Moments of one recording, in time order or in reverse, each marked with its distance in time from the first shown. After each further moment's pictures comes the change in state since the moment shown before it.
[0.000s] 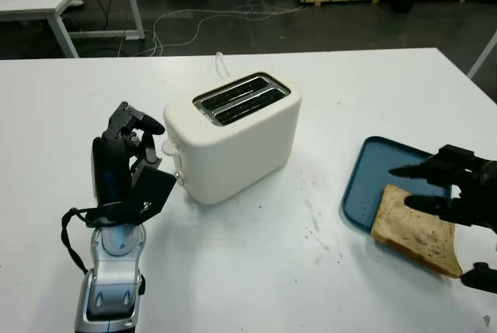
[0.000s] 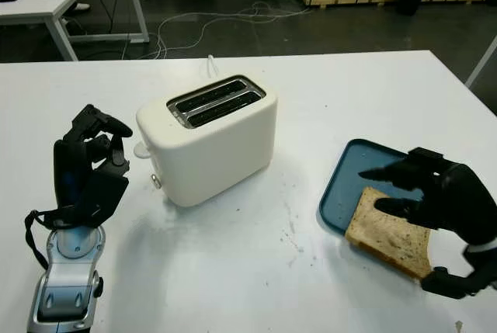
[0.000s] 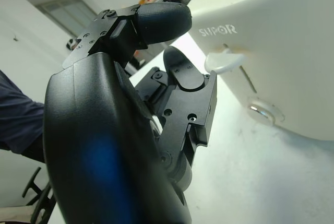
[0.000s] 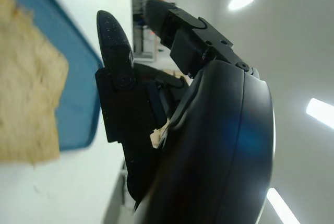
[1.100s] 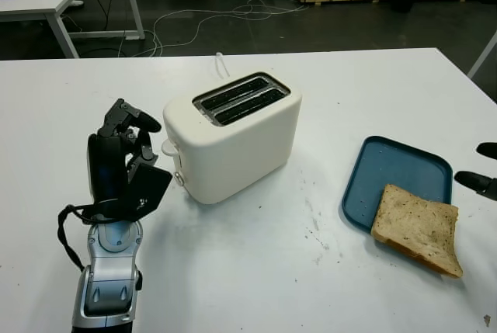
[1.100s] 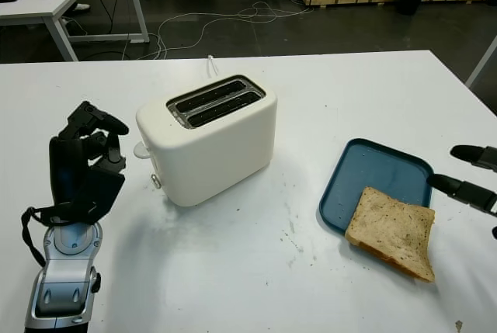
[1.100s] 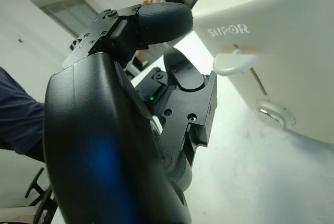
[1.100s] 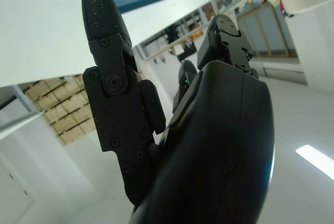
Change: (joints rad) left arm -0.021 0.018 0.023 0.027 -0.013 -0.025 -0.001; right arm -0.430 -0.458 0.971 0.389 -0.871 0.448 -1.073
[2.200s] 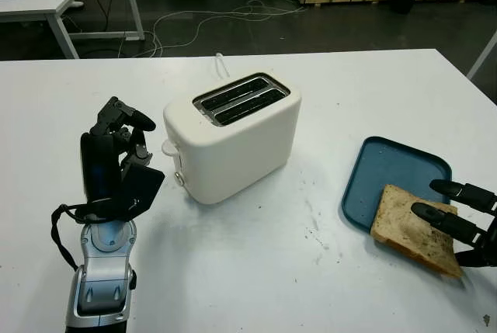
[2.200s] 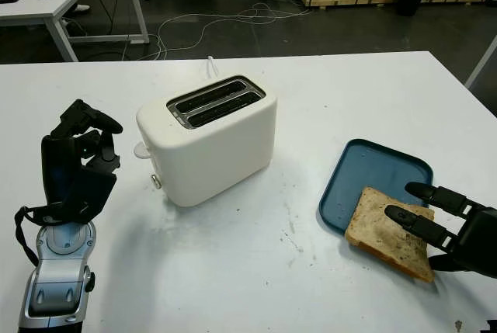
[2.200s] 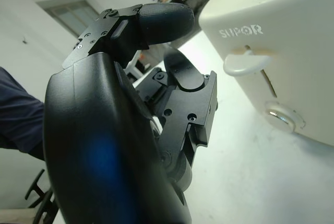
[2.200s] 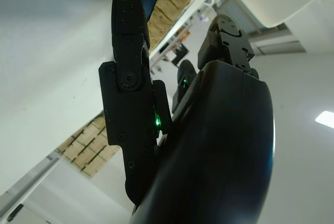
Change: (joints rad) left arm -0.001 0.020 0.022 -0.001 -0.032 -0.038 -0.002; right arm 0.119 0.200 0.144 0.050 0.188 0.067 -0.133
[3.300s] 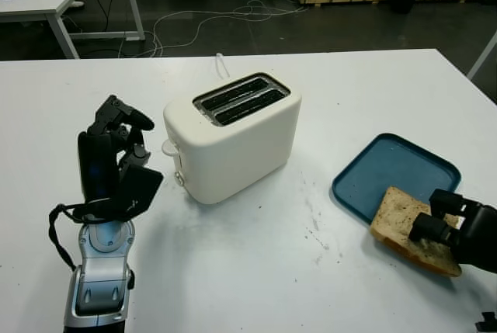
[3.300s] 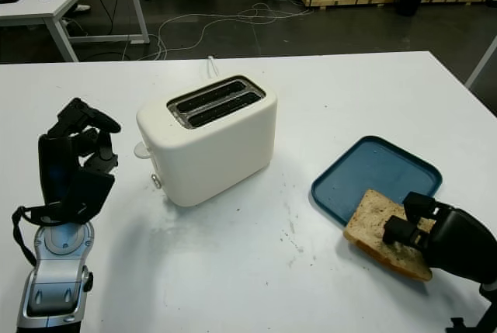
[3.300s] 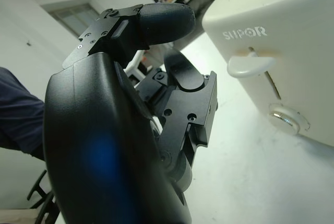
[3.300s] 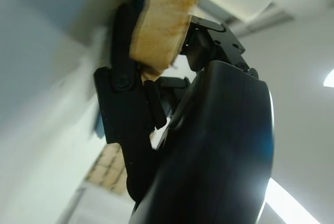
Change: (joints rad) left arm -0.001 0.000 0.004 0.002 0.003 -0.005 0.005; right arm 0.027 0.073 -0.102 -0.072 0.293 -0.276 0.184
